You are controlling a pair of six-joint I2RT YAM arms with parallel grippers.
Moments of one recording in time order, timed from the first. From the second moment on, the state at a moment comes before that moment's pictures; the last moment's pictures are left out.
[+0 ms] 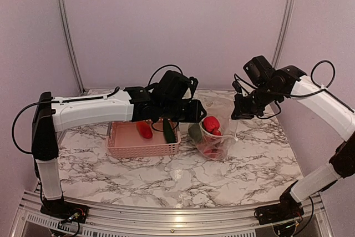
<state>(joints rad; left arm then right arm) -1.04 1.95 1.71 -0.33 -0.05 -0.63 0.55 1.41 1.44 -1.07 -0.13 0.43</state>
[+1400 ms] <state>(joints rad) -0.78 1.68 1.36 -0.55 -0.33 -0.65 0.52 1.52 1.54 -1.05 -0.29 0.35</state>
